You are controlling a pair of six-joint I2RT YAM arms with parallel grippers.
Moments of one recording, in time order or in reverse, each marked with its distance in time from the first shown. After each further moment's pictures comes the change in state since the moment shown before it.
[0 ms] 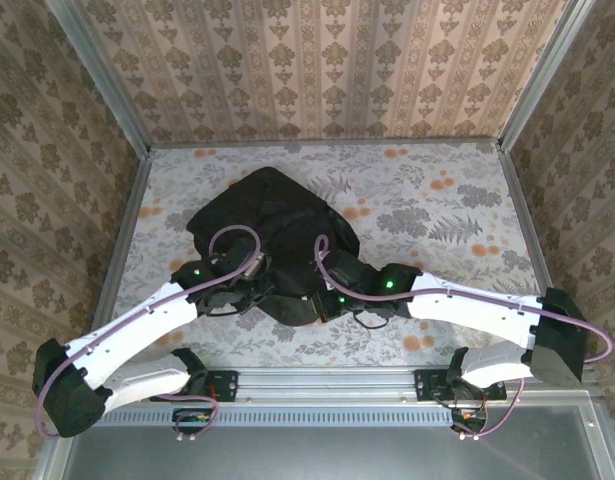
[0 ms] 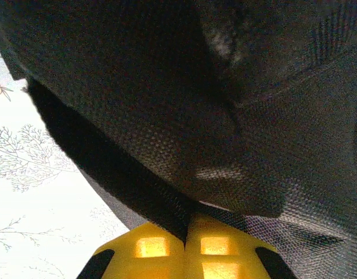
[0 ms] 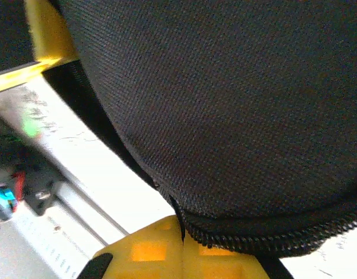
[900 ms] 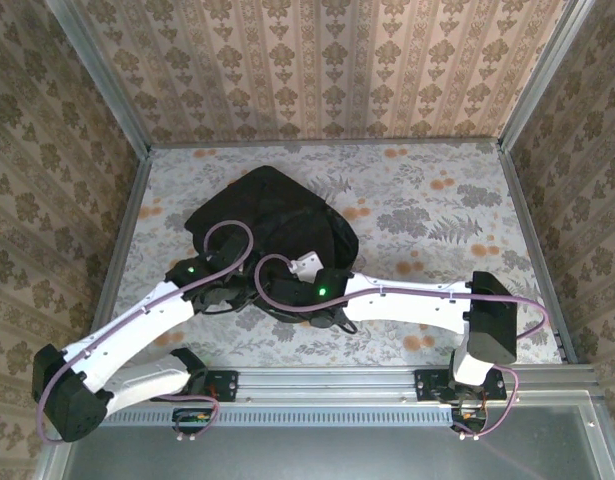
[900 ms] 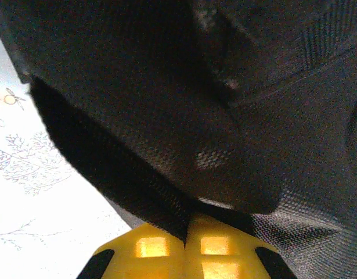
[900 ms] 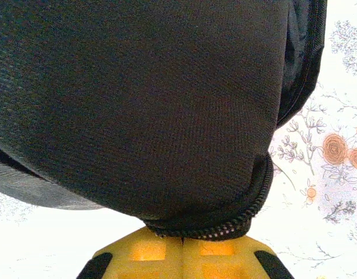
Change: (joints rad) left arm 0.056 -0.018 0.013 -0.034 0.024 0.045; right arm 0.180 0.333 0.363 -0.494 0.557 0.131
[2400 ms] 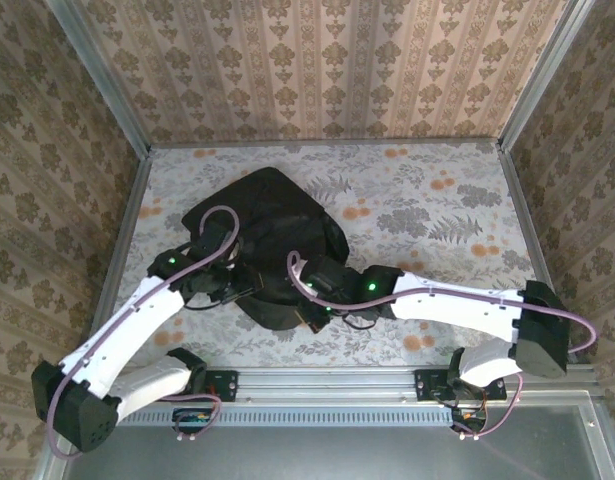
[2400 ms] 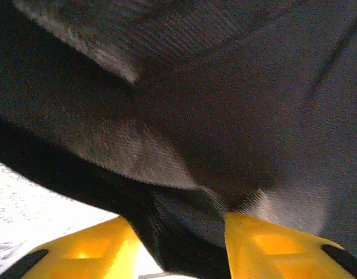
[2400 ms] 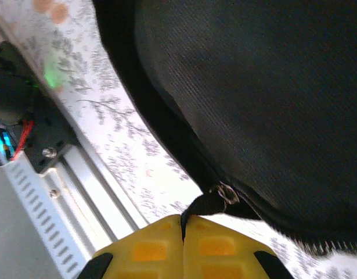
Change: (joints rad) left arm 0.194 -0.039 0.052 -0.159 0.203 0.466; right arm -0.118 -0.243 -0.309 0.565 -0.657 -0.369
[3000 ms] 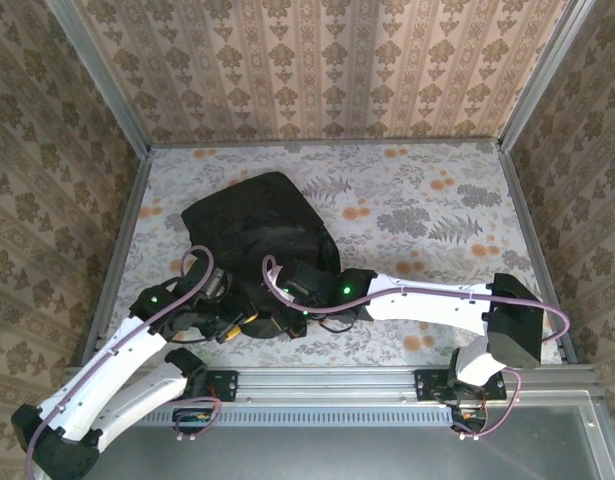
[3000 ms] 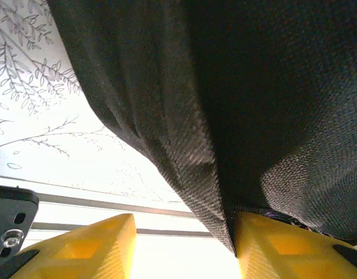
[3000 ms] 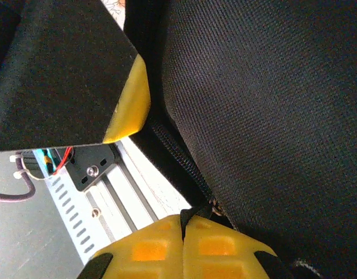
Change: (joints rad) left arm -0.087 -0.259 -0.190 -0.089 0.079 -0.408; right arm 0.053 0.127 0.093 0.075 -0.037 0.032
